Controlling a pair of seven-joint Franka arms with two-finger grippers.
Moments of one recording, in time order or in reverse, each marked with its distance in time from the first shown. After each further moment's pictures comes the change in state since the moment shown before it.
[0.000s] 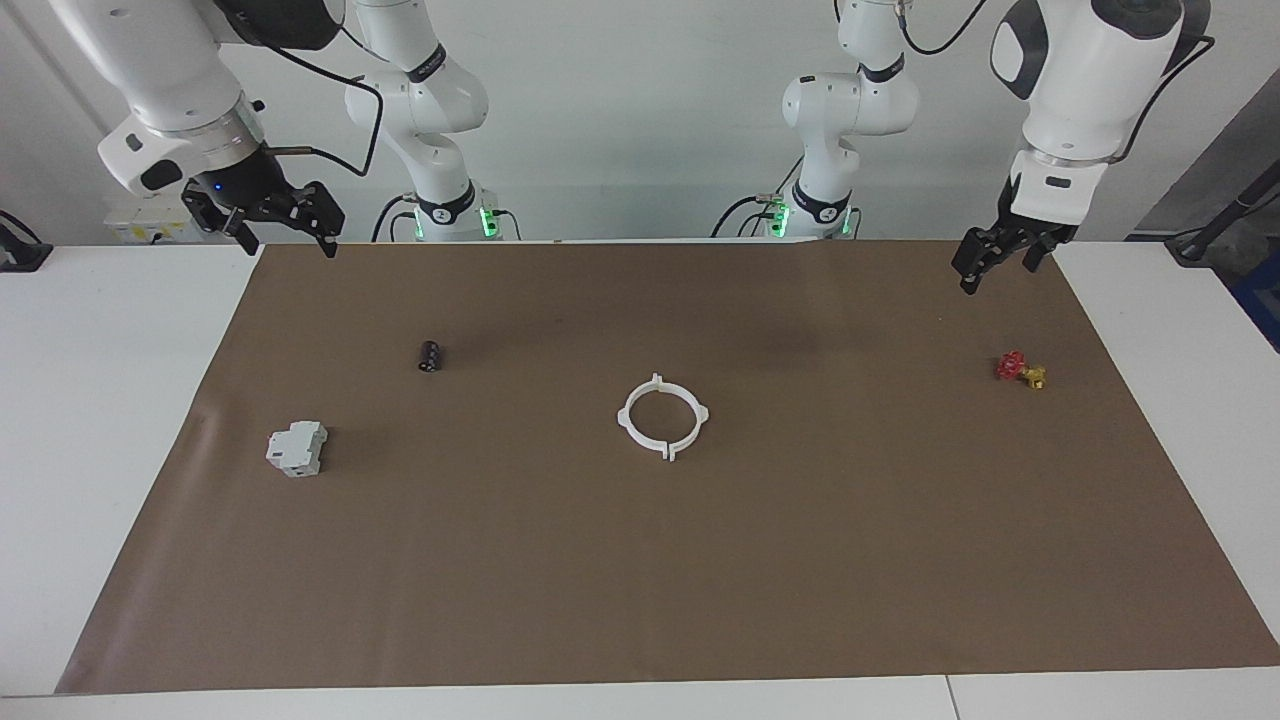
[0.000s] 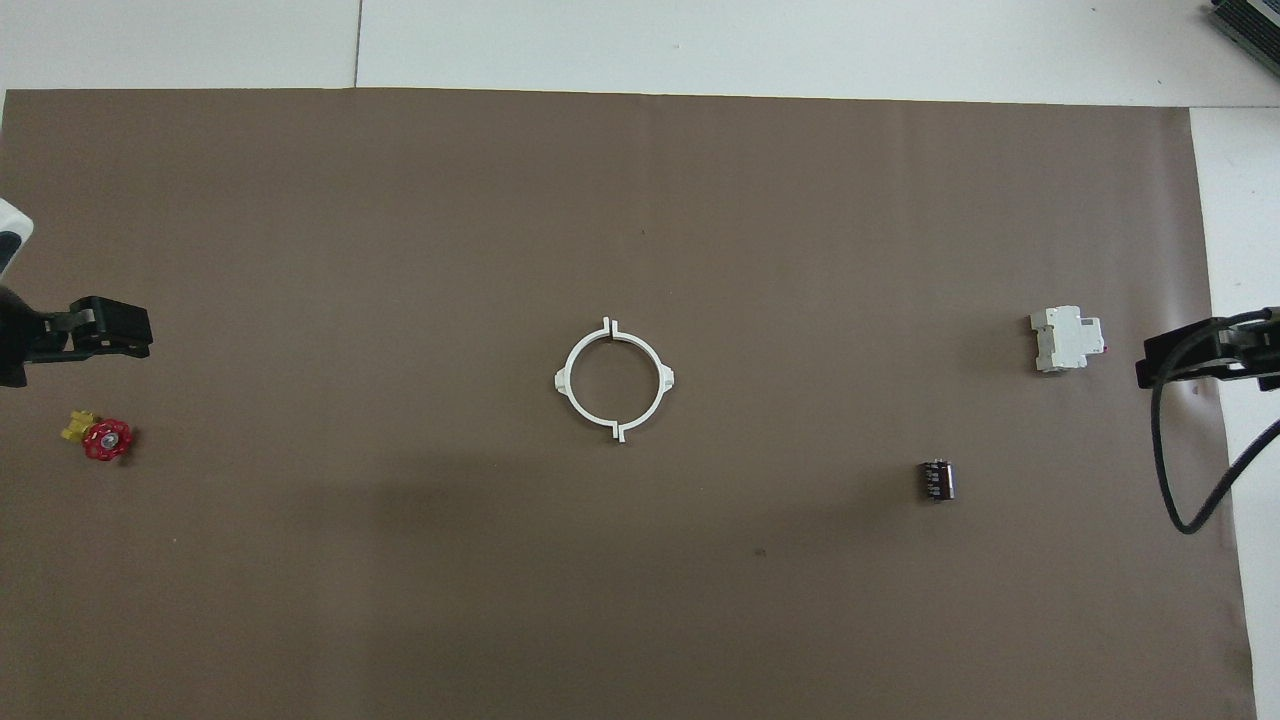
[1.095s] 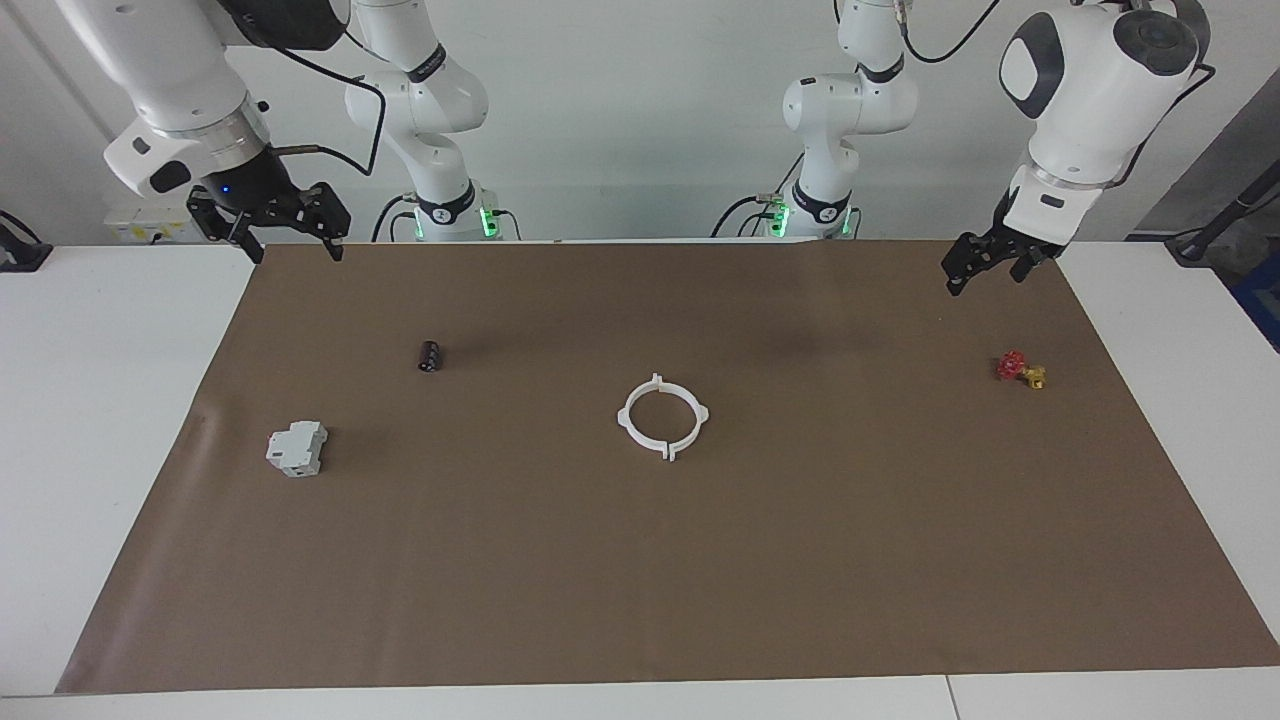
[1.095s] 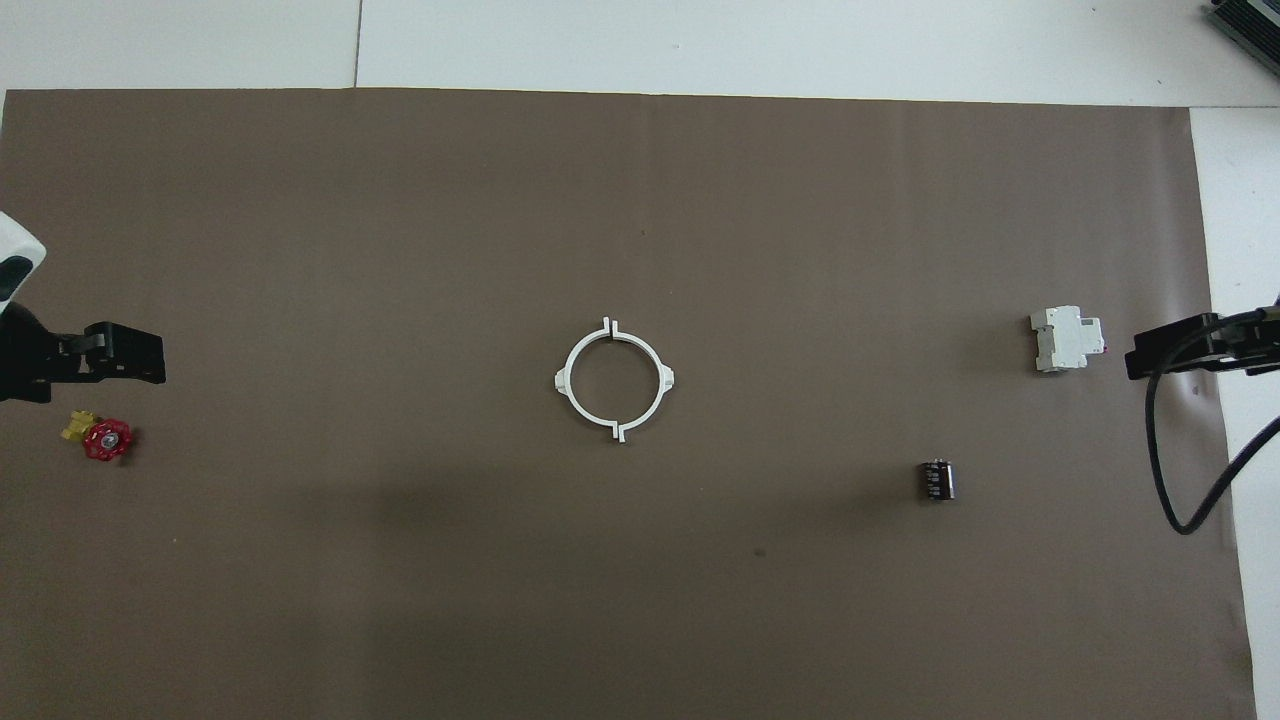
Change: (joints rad) left arm 0.036 0.050 -0.040 0.041 -0.088 -0.069 0.092; right arm 0.005 0.000 0.007 -0.007 0.017 0.039 -0.054
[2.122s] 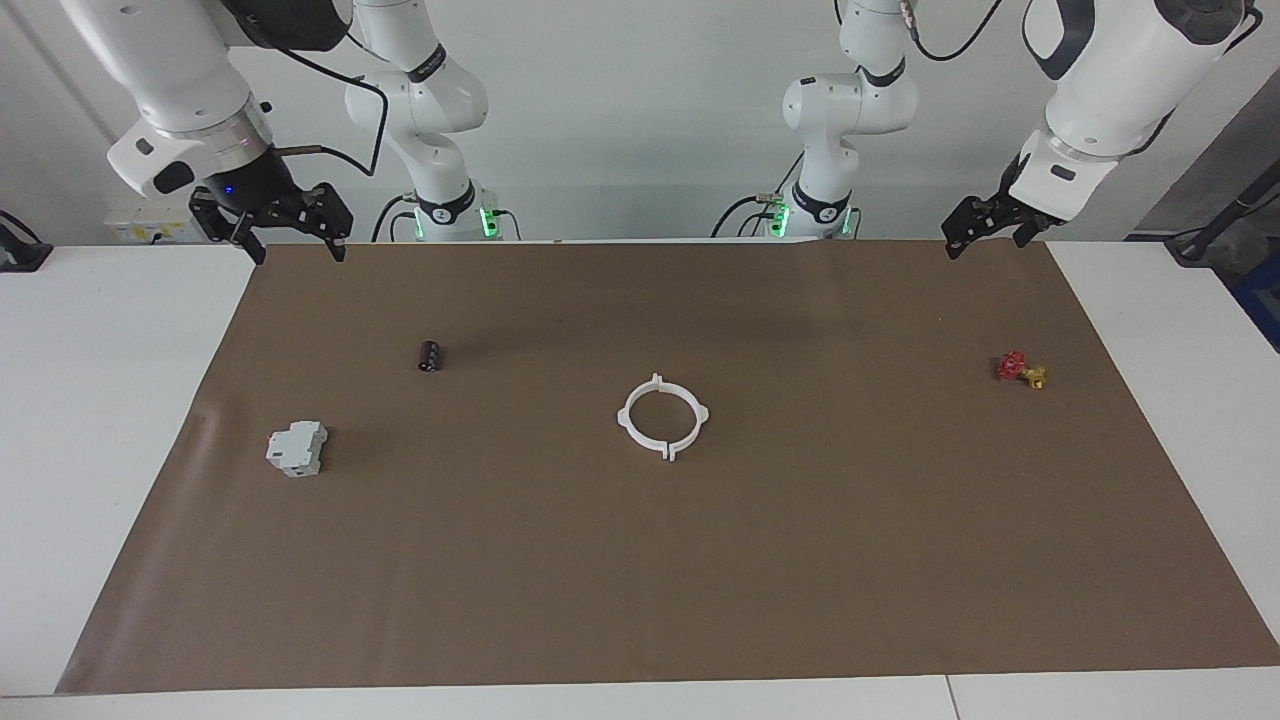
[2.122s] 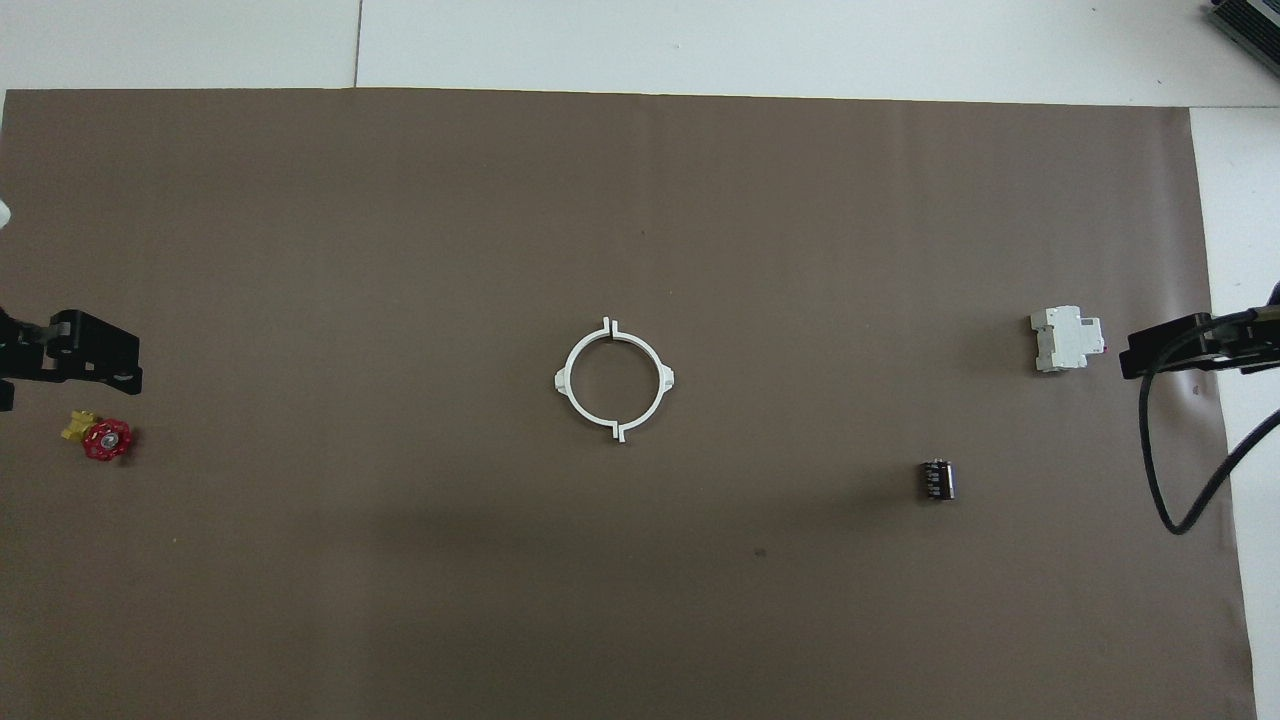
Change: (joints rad) left arm -0.010 0.057 -0.017 0.189 -0.006 -0.259 0.021; right arm 0.000 0.000 0.001 -0.001 0.000 0.003 0.000
